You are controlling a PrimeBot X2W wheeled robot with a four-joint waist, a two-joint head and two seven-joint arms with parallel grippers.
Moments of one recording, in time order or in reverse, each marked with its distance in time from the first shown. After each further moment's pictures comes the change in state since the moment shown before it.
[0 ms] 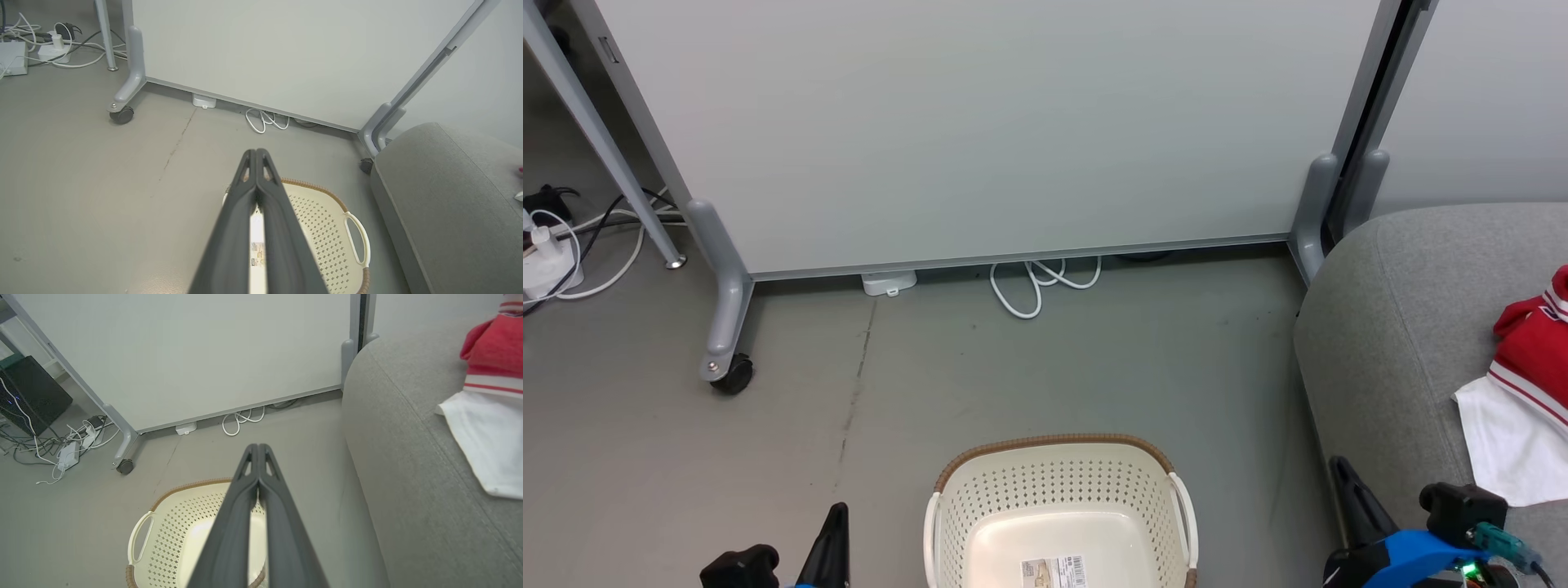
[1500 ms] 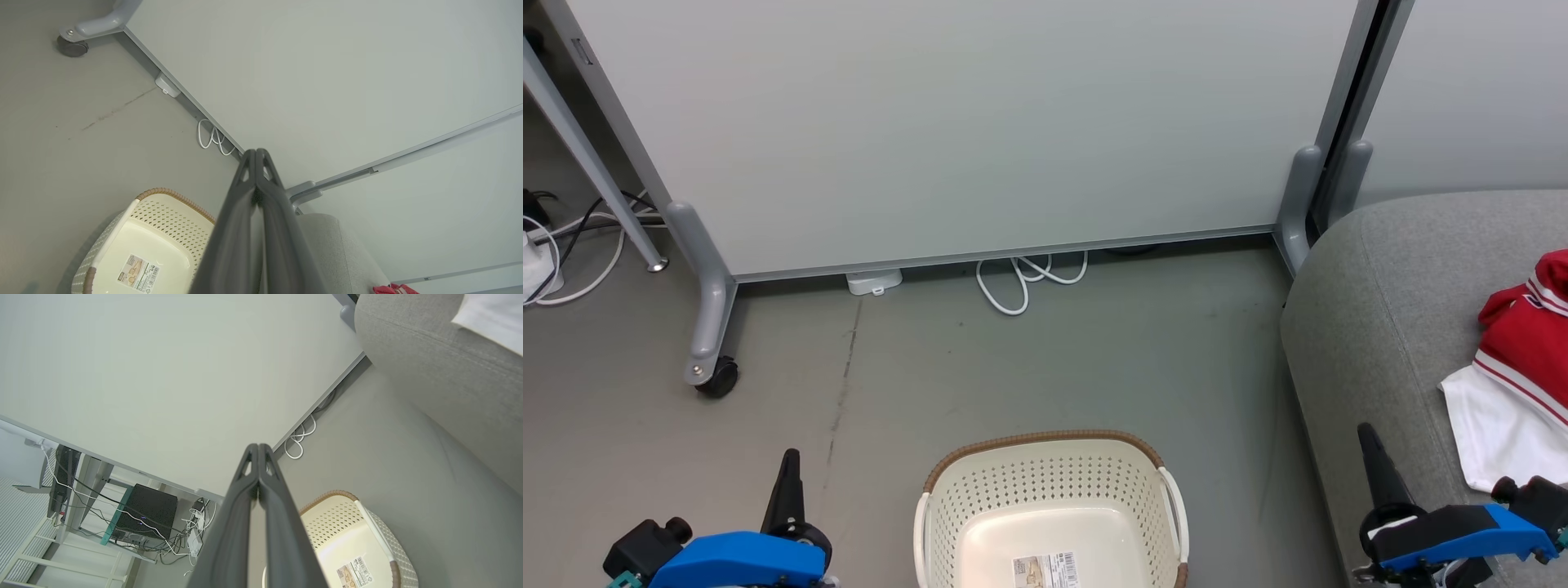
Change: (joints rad) left arm -0.038 -0.017 0.123 -0.154 -0.587 0.000 0.170; right arm -0.017 0.000 -0.036 -0.082 0.682 0.000 0.112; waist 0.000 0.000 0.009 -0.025
